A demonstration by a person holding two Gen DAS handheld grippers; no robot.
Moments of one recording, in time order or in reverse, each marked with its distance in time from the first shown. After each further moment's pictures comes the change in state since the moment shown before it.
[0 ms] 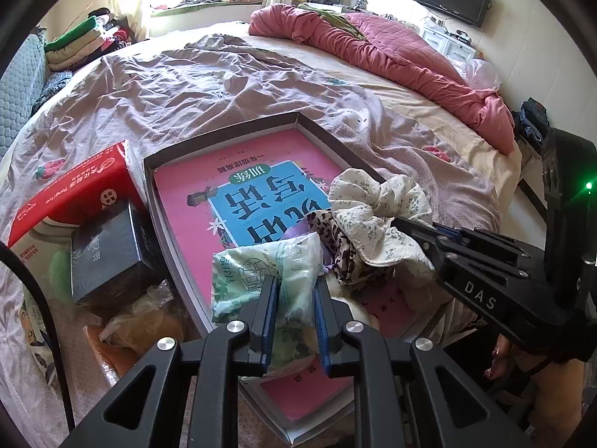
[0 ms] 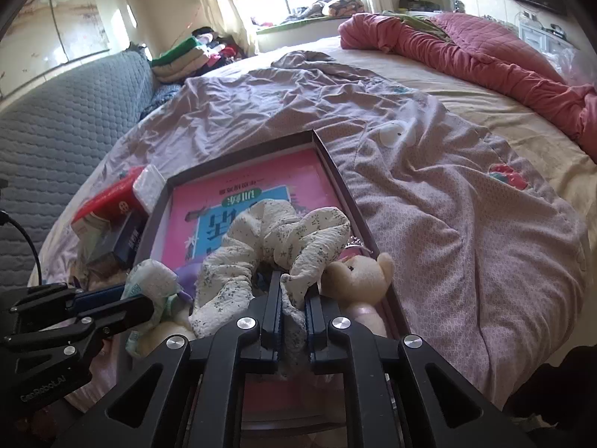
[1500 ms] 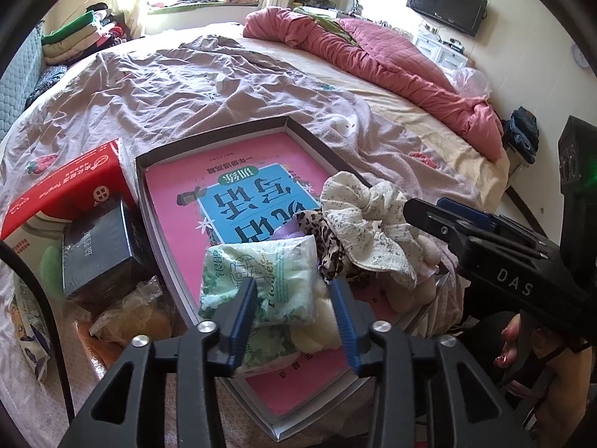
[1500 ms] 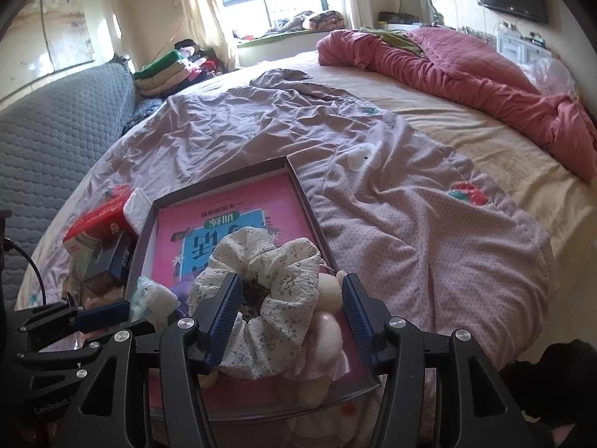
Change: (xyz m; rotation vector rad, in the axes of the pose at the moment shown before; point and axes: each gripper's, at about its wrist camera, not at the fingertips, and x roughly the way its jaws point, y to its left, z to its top) left arm -0.008 -0.001 -0.002 -0.019 -0.019 -0.062; right arm -0.037 -0.001 0.012 0.006 -0.067 -0.093
